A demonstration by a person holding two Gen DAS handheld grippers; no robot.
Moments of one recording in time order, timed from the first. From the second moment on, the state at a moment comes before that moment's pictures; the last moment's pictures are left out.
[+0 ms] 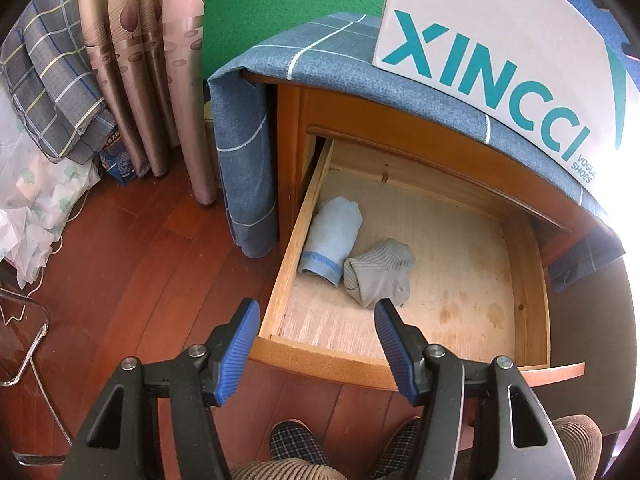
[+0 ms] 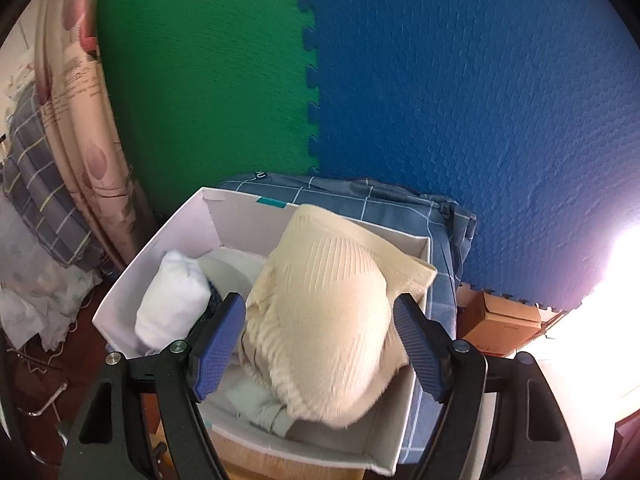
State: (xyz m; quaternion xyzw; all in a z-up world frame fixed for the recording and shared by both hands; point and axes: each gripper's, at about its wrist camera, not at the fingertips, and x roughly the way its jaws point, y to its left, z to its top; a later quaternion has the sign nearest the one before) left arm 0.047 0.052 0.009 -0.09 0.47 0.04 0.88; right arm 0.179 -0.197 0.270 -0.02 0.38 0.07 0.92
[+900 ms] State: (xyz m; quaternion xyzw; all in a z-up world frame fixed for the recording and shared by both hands) left arm 0.008 0.120 0.021 -0.25 0.40 0.15 0.87; right arm 0.067 -0.077 0.102 -0.15 0.48 0.31 0.81
